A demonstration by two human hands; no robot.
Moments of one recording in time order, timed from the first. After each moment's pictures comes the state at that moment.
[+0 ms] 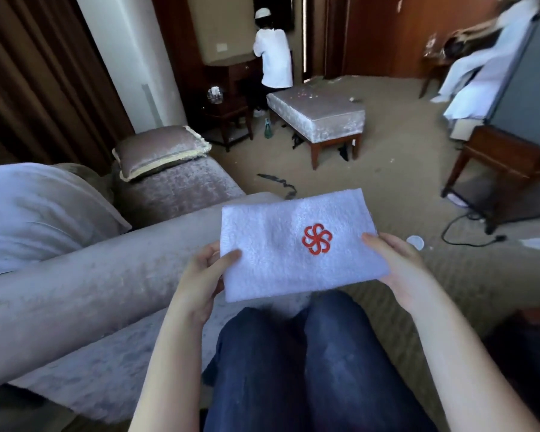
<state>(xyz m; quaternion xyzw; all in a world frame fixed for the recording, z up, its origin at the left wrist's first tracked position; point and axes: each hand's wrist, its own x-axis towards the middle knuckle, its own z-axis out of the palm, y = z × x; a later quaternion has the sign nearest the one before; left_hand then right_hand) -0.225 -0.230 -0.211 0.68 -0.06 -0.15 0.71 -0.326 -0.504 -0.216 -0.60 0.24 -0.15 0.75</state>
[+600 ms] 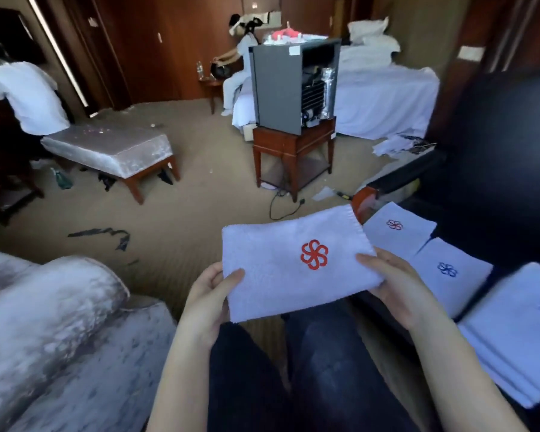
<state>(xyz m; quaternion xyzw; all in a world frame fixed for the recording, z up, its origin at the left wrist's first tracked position) -0.317 -0.428 -0.239 0.60 -0.24 -0.43 0.63 -0.569 -0.570 -0.231 -0.48 0.38 -0.37 0.70</state>
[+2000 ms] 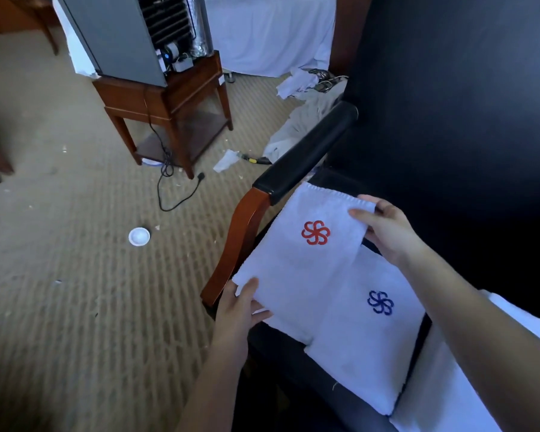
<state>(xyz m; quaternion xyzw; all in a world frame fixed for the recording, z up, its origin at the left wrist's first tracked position) -0.467 -0.806 -0.385 0.62 -0.20 -0.56 0.52 -0.705 -0.956 -0.355 -0.39 0.56 -0.45 0.58</state>
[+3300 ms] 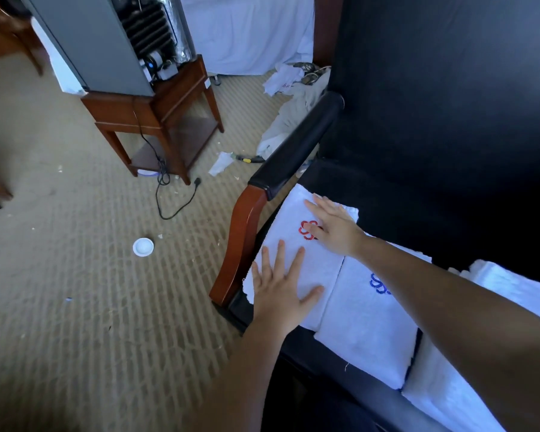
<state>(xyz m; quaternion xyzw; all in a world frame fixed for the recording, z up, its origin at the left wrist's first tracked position) -0.494 -0.836 -0.440 0.66 -0.73 -0.13 0.08 -0.654 -0.960 -0.411 -0.78 0.57 -0.10 0.24</state>
